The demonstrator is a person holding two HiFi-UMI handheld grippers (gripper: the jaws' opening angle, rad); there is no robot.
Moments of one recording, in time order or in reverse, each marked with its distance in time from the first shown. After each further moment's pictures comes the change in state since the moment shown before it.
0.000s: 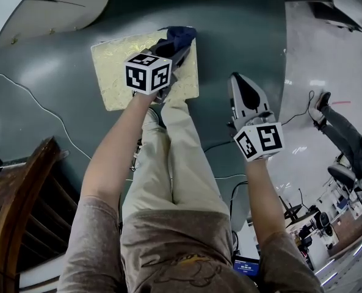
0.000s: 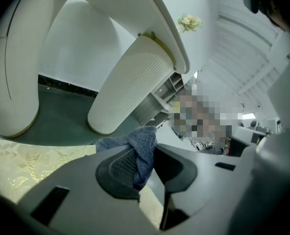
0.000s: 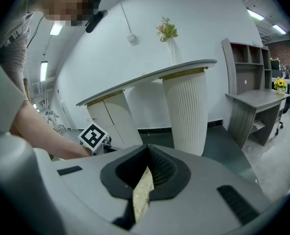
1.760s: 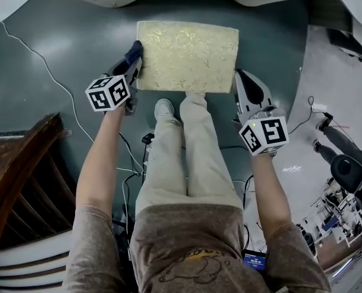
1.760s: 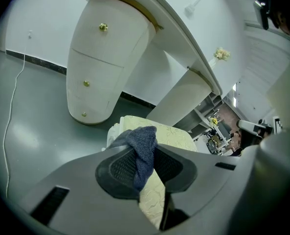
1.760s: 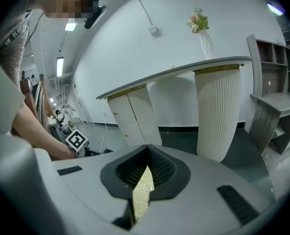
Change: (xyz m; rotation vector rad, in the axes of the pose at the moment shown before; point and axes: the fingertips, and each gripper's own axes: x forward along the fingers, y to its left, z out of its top) left arm -0.256 0.167 -0.089 -0.223 -0.148 0.417; right arm 0.048 0.120 -0.008 -0.085 0.046 0.153
